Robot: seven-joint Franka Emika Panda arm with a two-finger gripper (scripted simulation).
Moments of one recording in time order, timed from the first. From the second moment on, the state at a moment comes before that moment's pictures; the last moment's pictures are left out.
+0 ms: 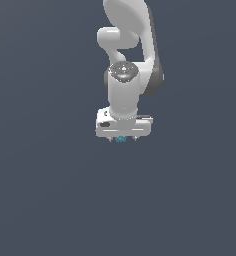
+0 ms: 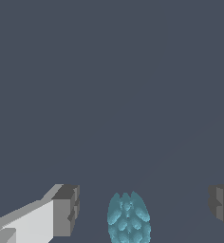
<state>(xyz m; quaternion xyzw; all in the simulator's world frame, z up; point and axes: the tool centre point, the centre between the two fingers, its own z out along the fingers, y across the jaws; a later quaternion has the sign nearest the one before) 0.008 0.020 0.165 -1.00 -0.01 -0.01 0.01</state>
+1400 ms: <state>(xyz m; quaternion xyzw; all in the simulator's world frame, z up) -0.012 0.011 0.149 -1.00 -0.03 -0.01 0.01</state>
